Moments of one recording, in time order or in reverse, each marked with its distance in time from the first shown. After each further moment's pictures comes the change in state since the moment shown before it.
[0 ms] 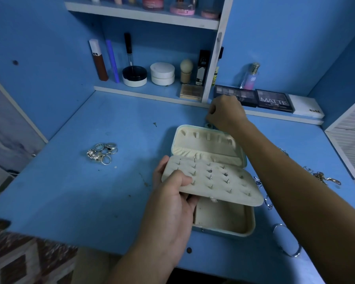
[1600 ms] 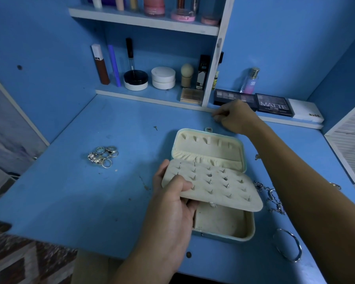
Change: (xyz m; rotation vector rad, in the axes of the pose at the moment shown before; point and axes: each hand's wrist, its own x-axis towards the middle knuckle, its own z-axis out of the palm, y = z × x) left_hand -0.001 -0.001 0.001 -0.014 -0.026 0.020; right_hand 0.000 0.032 -0.012 0.286 -0.078 -0.022
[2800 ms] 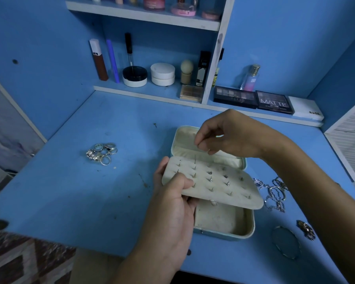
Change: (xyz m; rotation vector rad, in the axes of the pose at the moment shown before) left_hand -0.003 0.000 0.004 0.002 0.024 -0.002; right_hand -0.097 -0.070 -0.026 0.214 -0.413 -0.170
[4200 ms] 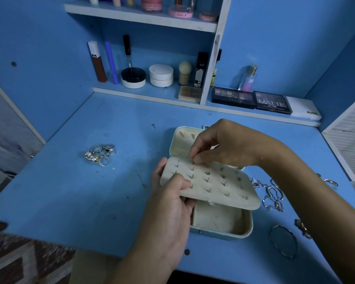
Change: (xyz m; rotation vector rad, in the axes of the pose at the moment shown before) left_hand 0.002 -0.001 -0.004 0.051 0.008 0.012; right_hand -0.007 -0.001 0.008 -0.123 -0.106 -0.050
